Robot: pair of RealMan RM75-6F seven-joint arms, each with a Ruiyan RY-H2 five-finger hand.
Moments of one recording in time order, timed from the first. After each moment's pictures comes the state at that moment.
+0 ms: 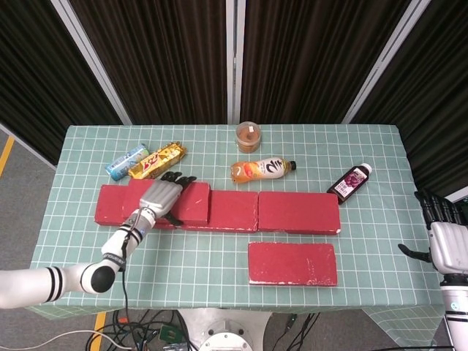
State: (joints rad) left arm -0.96 -1.34 -0.17 -1.69 0.68 0.79 0.48; right arm 0.15 -1.06 0.13 -1.63 -1.38 1.39 0.05
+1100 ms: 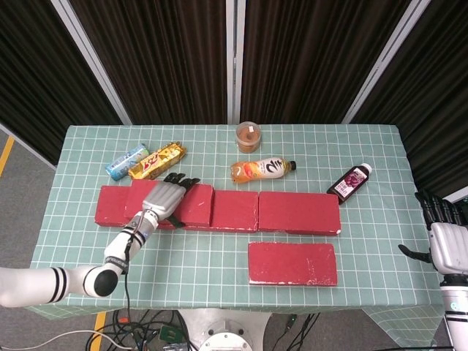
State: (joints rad) left arm -1.00 -1.34 -0.12 -1.71 0.67 0.86 0.47; right arm 0.15 -1.06 0.13 -1.62 -1.37 1.38 0.06
